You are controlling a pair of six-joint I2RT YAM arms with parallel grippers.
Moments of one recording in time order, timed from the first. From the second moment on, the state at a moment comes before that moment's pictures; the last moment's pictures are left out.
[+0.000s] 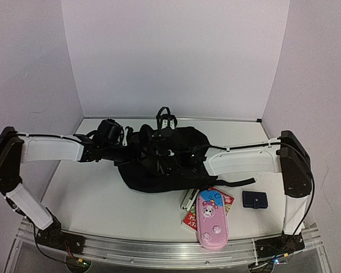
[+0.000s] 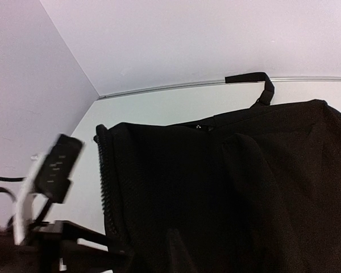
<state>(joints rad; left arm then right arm) -0.67 1.54 0.94 -0.09 0.21 -0.73 1.11 1.99 1.48 0.10 0.63 0.61</state>
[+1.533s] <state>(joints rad) -0.41 1.16 0.81 -0.40 0.39 -0.71 0.83 1.13 0.51 -0.37 -0.16 1.00</state>
